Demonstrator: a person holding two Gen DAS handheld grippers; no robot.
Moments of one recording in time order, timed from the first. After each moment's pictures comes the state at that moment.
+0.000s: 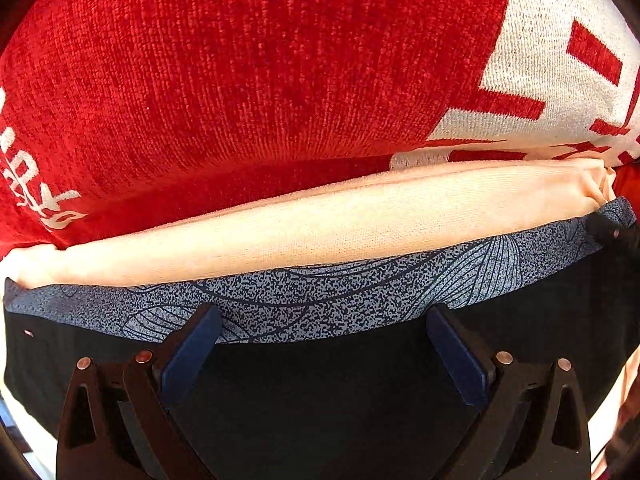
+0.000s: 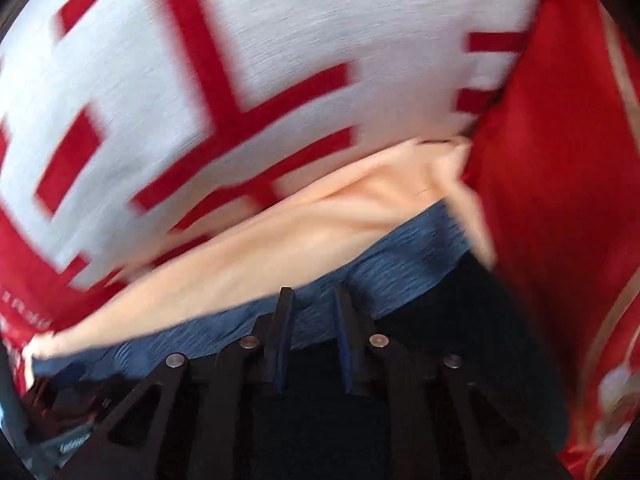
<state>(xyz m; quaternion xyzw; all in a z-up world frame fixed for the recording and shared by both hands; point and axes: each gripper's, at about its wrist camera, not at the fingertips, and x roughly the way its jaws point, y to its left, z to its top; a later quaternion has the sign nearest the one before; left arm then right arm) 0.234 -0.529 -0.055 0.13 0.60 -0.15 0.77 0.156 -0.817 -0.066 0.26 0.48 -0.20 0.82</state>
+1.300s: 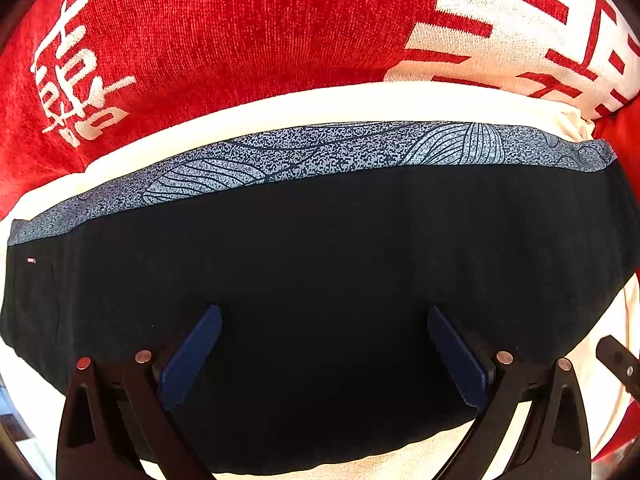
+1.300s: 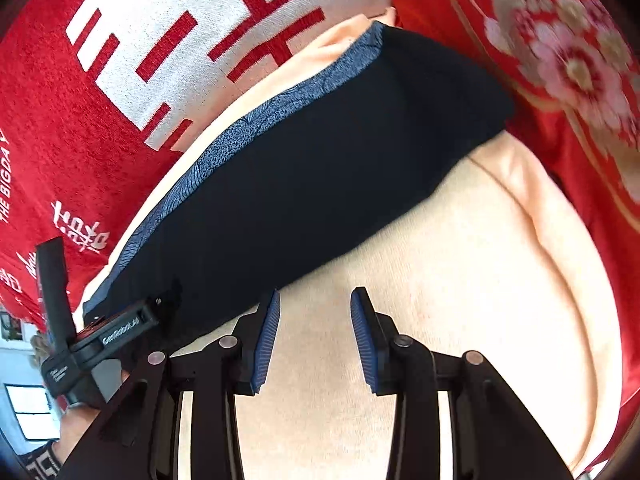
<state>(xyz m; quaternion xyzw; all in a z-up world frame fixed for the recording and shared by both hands) 0.161 -0.481 -0.048 0.13 0.62 -0.14 0.76 0.011 -0.738 -0.063 0.36 0.51 -0.11 0.77</state>
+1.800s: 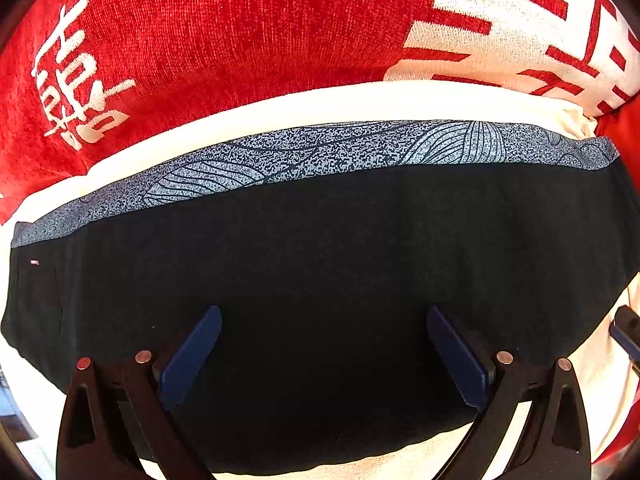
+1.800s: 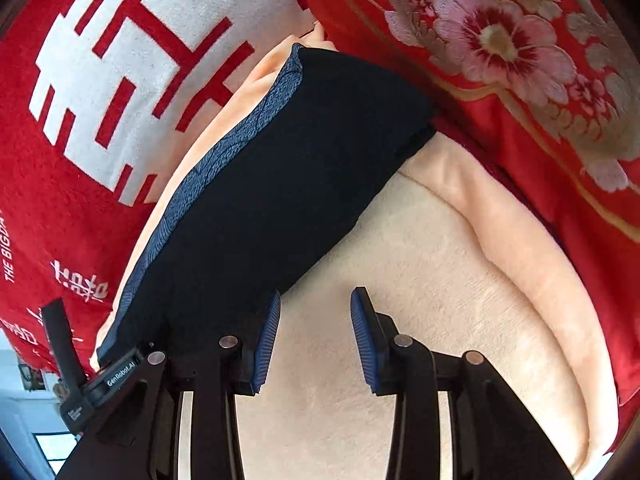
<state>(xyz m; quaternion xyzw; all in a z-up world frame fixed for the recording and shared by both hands) 0.161 -0.498 -0.049 0.13 0.62 -0.14 0.76 0.004 -0.779 -0.069 0.42 0.47 -0.16 0.76</state>
